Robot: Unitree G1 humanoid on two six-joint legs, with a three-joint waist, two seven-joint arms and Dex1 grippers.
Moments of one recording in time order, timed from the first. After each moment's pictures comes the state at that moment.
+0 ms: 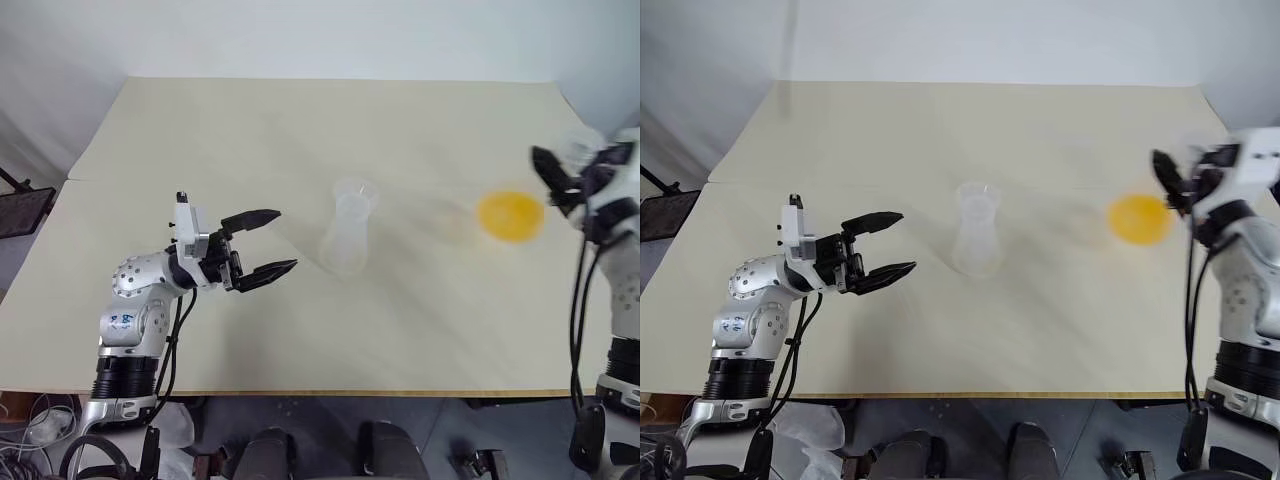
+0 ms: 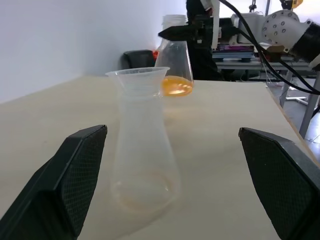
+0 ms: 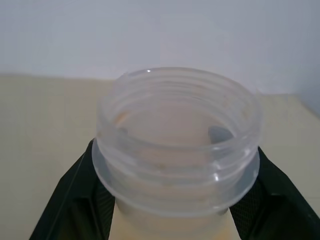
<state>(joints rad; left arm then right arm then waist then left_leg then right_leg) -0.44 0.45 0.14 0.06 -0.52 0.09 -1.12 -0.54 -0.69 -0.30 -0.06 0.45 0.50 0.35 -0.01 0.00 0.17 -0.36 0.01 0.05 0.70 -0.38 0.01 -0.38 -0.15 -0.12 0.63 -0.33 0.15</state>
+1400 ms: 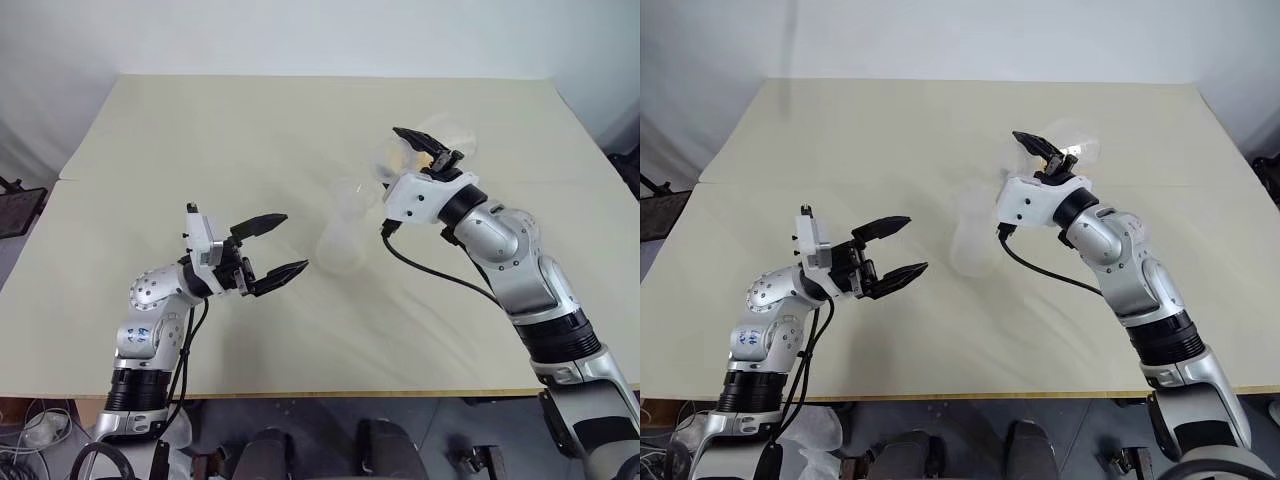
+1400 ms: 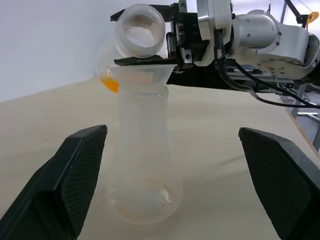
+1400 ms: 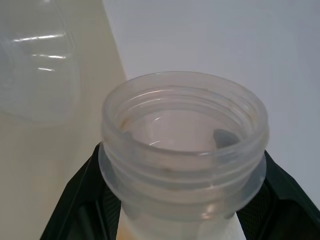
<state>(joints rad) -0.39 0.40 0.10 0.01 -0.51 0.06 -1.01 -0.70 -0.61 0.22 -0.03 -0.45 -0.12 0.33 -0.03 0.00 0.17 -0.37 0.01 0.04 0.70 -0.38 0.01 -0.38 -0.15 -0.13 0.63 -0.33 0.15</state>
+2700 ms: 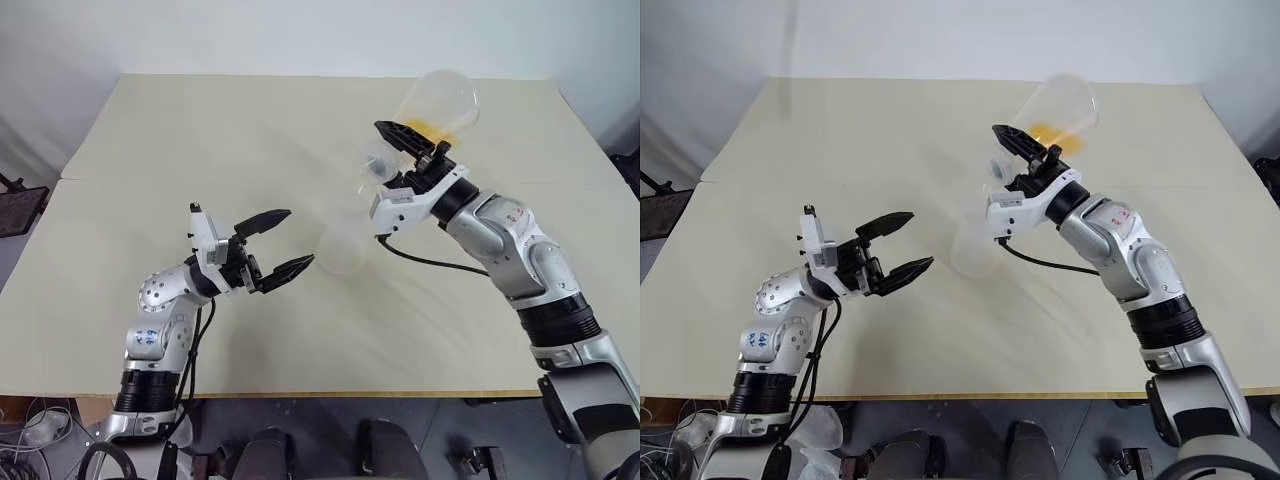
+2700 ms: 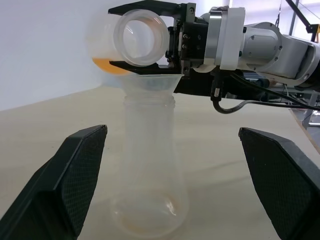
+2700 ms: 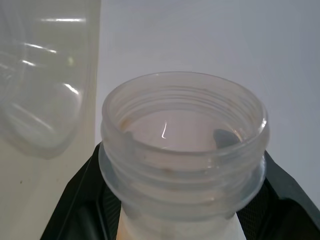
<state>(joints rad) -0.38 0.36 0.09 0.00 -0.51 0.04 -0.97 -0.77 -0.62 0.23 0.10 -0.76 -0.38 0.20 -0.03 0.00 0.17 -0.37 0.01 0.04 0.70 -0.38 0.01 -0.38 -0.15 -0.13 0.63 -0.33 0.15</state>
